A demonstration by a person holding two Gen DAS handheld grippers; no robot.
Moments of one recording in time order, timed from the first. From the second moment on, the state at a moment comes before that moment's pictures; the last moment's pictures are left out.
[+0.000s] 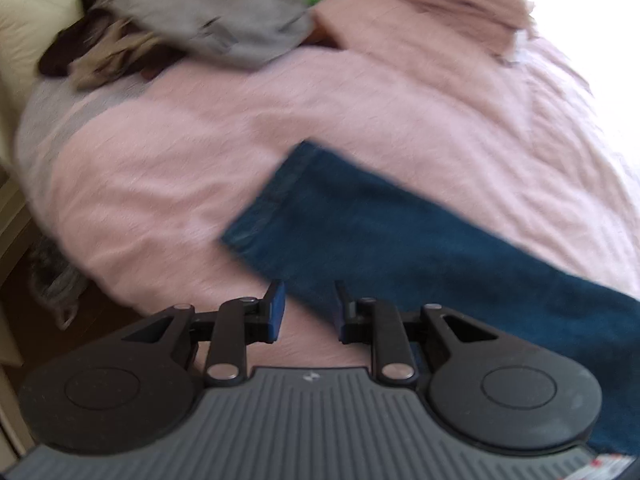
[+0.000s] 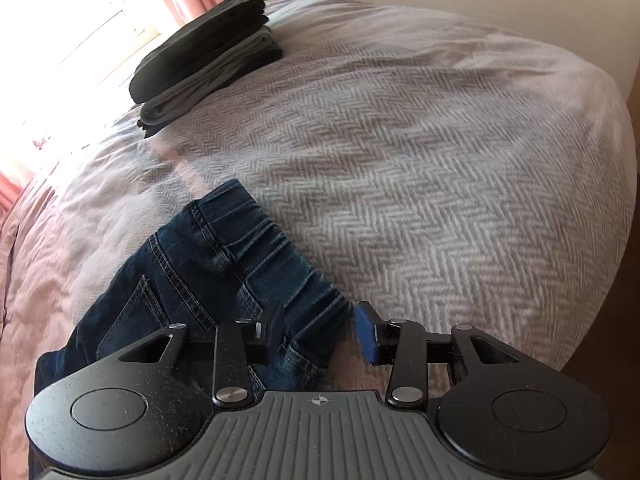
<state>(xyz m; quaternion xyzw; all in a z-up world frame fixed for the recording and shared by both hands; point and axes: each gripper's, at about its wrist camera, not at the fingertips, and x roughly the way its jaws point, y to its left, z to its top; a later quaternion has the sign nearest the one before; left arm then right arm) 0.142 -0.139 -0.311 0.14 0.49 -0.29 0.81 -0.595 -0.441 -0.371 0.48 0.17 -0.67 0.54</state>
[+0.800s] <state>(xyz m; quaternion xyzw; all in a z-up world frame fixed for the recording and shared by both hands) 0.170 -0.187 -0.326 0.20 0.38 -0.32 0.85 -0.596 -0.467 -0.366 0.44 0.22 -0.66 0.56</state>
